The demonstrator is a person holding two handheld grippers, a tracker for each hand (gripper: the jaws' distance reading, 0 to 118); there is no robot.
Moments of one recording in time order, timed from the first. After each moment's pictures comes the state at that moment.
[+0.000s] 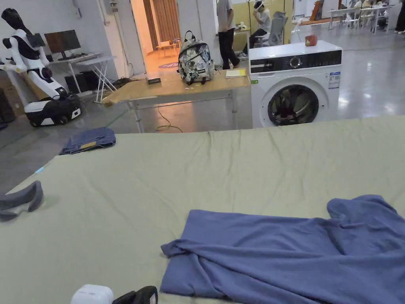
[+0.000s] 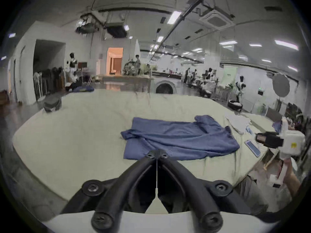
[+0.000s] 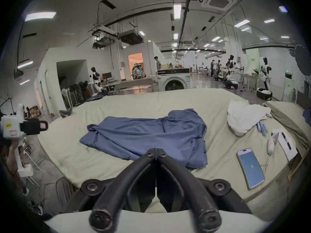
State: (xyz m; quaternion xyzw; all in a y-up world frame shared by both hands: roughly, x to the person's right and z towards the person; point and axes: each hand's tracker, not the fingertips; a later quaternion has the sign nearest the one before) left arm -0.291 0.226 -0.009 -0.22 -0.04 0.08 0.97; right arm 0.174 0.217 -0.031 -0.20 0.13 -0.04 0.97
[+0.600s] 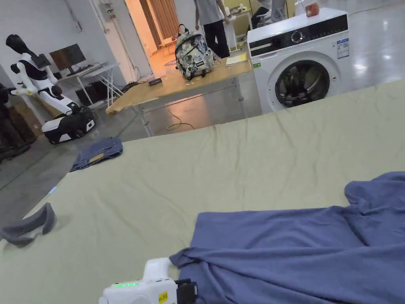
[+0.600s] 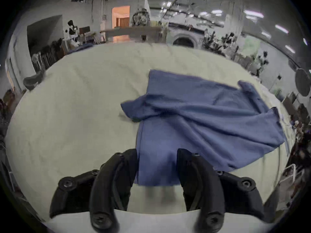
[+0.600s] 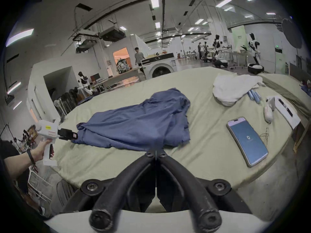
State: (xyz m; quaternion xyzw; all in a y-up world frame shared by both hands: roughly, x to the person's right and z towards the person) left arm -0.317 0.112 -0.218 -0.45 0.02 0.06 0.89; right arm 0.228 0.174 -0.039 -0.27 0.07 -0.12 0.95
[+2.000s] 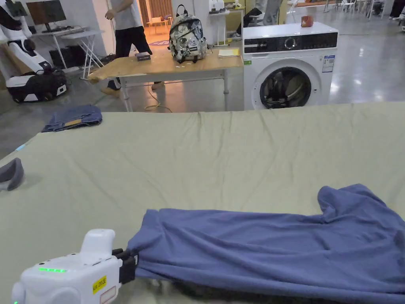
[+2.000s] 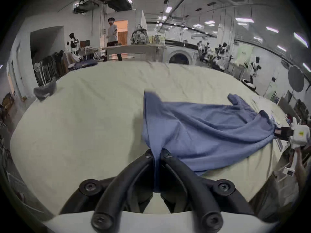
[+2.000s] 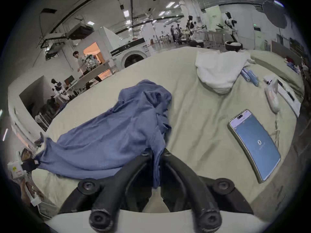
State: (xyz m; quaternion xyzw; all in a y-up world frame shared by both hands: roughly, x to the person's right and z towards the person) left arm -0.345 0.178 -0.103 -0.33 -0.01 0.05 0.94; right arm 0.225 0.161 -0.131 -0.34 -0.02 -0.17 0.93
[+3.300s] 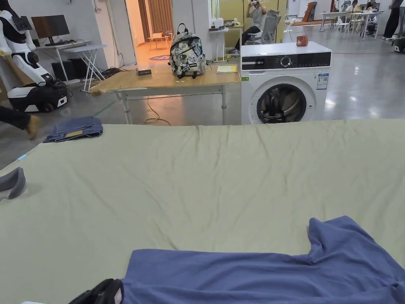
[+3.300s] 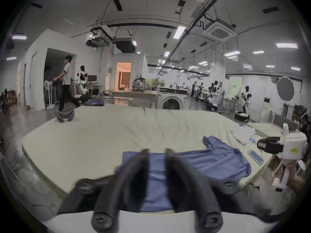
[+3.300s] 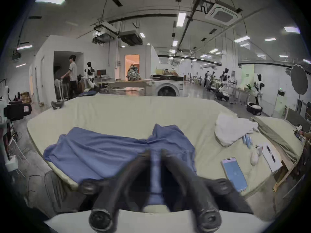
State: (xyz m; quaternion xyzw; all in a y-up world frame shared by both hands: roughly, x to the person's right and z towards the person) left arm -0.265 0.247 0.053 -0.13 -0.01 0.04 0.99; right arm 0.146 0.227 -0.015 -0.18 0.09 0.03 0.98
